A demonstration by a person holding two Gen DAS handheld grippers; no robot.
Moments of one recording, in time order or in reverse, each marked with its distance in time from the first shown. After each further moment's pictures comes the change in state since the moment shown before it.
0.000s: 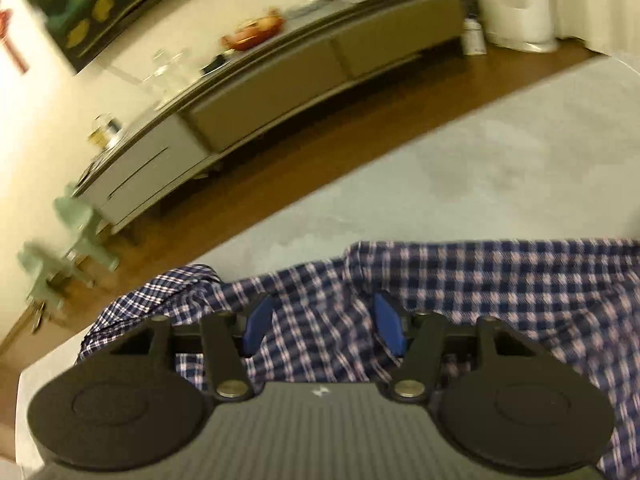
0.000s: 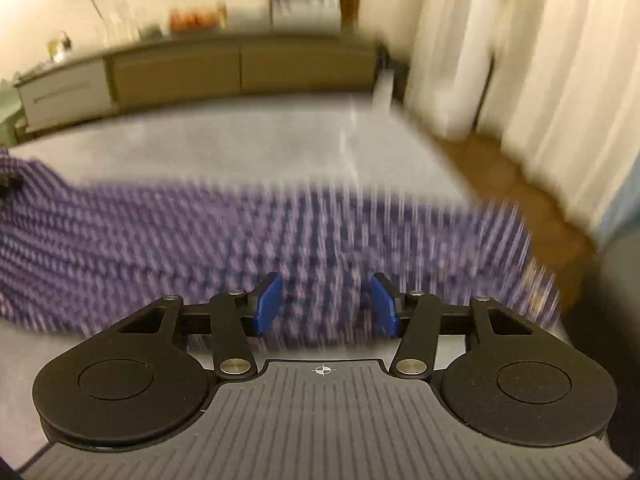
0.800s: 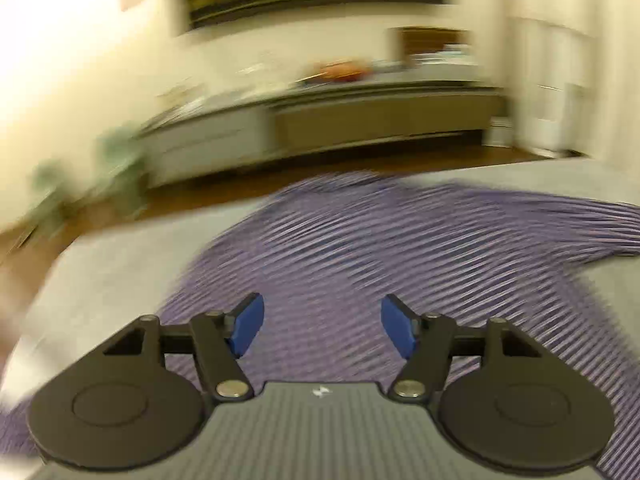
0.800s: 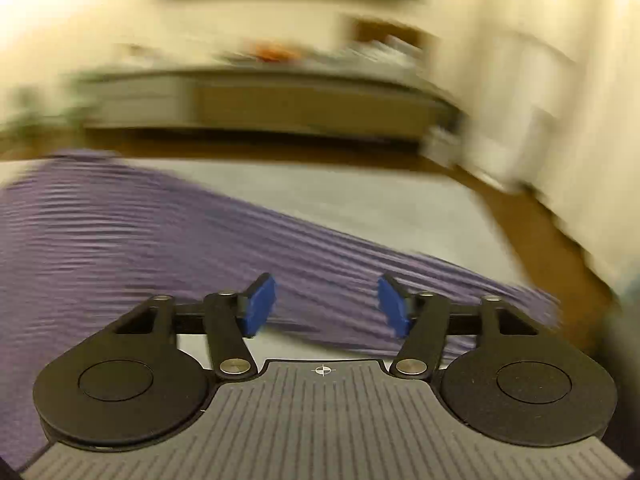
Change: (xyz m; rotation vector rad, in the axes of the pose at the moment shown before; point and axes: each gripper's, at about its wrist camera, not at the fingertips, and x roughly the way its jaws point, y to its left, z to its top) left arm -0.203 0.273 -0.272 -0.385 -0.099 -0.059; right arm -0.143 0.140 0.002 -0.273 -0.167 0.216
